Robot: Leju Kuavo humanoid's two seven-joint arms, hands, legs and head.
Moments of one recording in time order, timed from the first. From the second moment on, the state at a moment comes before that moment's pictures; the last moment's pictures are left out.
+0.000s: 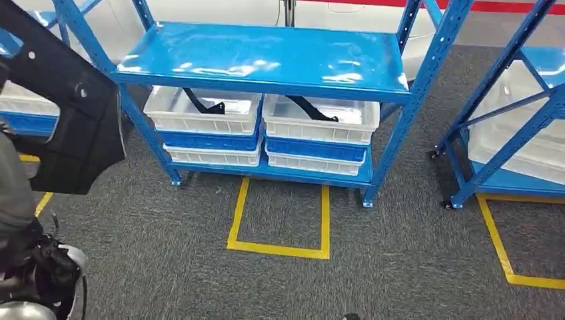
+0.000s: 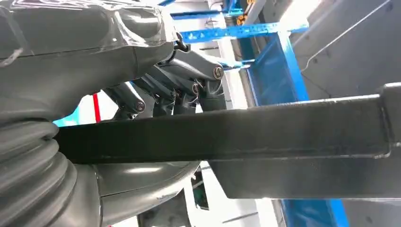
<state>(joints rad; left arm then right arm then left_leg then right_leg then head) -0.33 0.25 -0.40 -1.91 -0.24 0.66 0.10 -0.10 -0.06 0.71 -0.20 -0.53 0.07 -0.09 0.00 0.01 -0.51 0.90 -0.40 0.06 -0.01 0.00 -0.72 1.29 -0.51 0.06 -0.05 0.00</state>
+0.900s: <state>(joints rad) -0.21 0.25 -0.35 -1.92 -0.13 0.70 0.15 -0.10 -0.06 0.71 -0.20 -0.57 0.07 -0.07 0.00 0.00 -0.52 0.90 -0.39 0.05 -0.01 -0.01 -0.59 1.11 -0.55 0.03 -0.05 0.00</state>
